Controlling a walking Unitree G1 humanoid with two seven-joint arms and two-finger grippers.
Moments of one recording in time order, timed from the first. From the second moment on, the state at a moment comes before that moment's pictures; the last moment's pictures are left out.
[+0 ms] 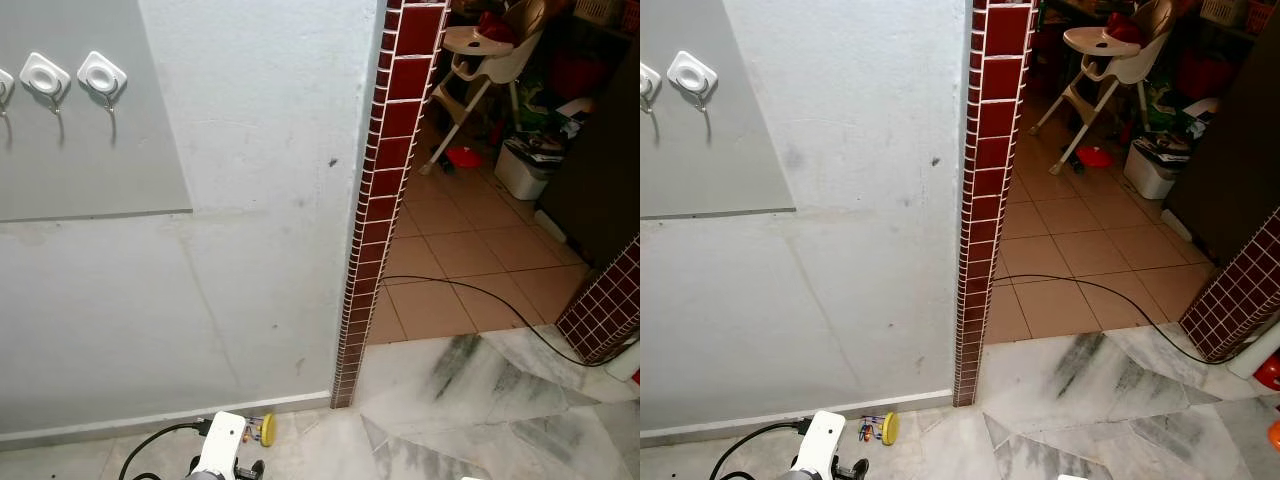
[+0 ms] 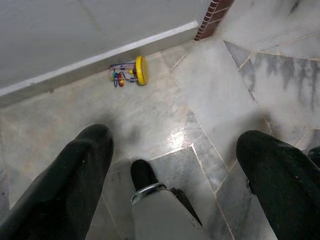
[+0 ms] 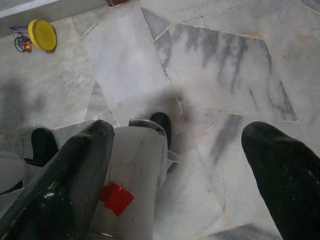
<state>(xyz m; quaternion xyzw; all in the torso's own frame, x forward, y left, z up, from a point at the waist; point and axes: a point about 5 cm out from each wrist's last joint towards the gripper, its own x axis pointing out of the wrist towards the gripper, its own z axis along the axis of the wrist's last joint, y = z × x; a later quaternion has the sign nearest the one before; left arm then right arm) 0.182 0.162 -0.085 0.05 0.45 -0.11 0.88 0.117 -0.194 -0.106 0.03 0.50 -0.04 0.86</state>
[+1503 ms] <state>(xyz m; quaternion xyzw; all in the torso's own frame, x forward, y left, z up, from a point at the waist) 0.207 0.166 -0.070 0.04 0.39 -0.12 0.91 0.144 -0.196 -0.096 0.00 0.45 -0.02 0.89</state>
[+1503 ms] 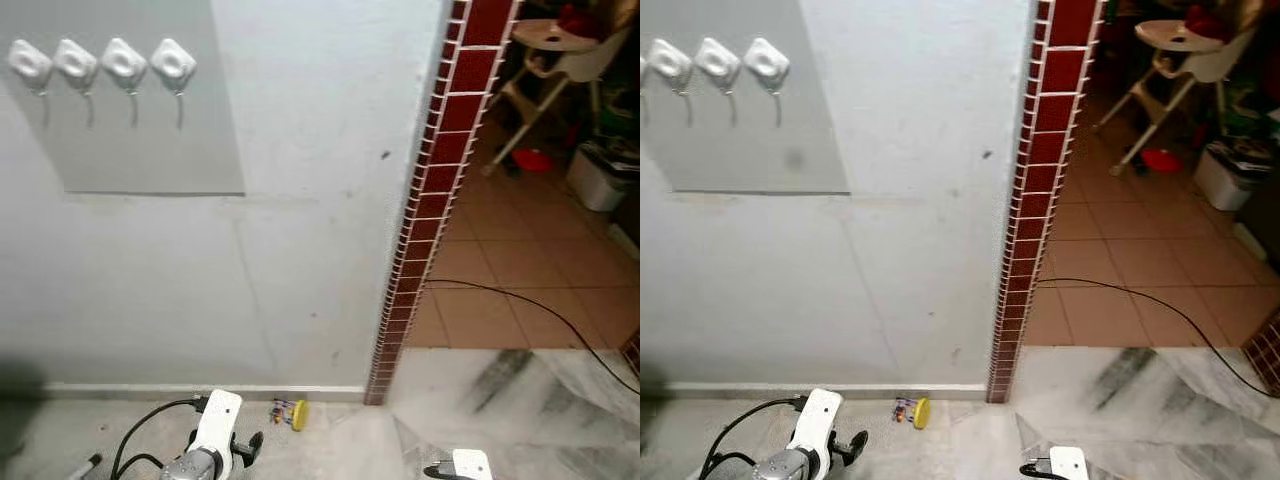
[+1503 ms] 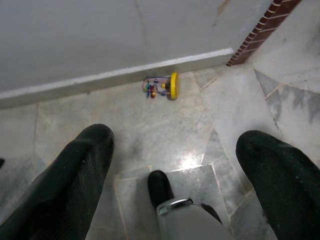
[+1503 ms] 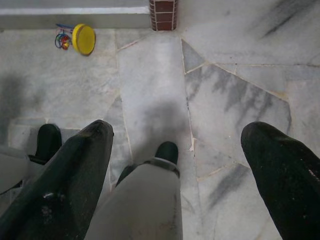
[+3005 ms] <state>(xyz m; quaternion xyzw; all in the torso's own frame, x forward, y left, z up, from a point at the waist) 0.226 0.159 -0.059 -0.01 0.37 -0.10 0.92 0.154 -0.201 -0.090 0.00 0.43 -0.02 0.90</state>
